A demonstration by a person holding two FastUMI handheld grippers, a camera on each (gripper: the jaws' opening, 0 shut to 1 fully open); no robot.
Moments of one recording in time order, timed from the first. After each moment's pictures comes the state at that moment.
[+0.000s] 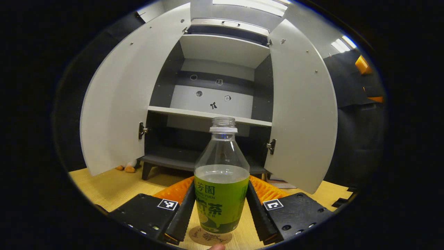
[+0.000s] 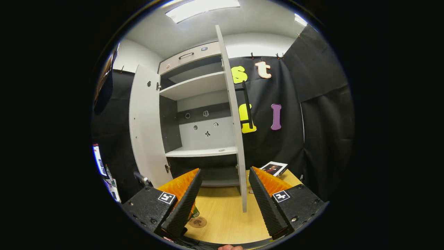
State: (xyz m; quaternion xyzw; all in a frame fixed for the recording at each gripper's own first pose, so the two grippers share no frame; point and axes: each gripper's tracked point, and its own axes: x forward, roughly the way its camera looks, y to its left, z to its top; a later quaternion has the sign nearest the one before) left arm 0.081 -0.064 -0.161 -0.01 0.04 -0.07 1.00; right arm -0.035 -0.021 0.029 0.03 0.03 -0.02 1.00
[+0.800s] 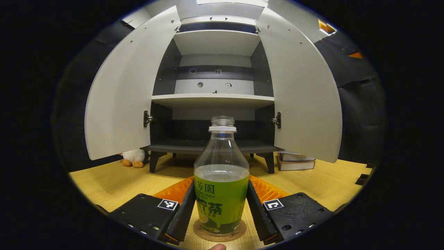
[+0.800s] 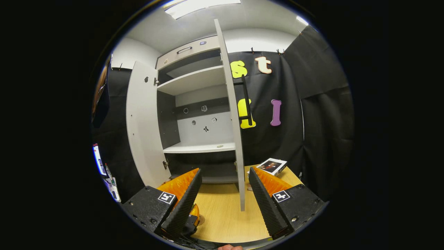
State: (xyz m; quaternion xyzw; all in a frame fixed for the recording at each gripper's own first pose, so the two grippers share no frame) left arm 0.078 -0.062 -0.215 0.05 0.05 -0.05 1.00; right arm -0.025 -0.027 0.021 0.03 0.06 -0.03 1.00
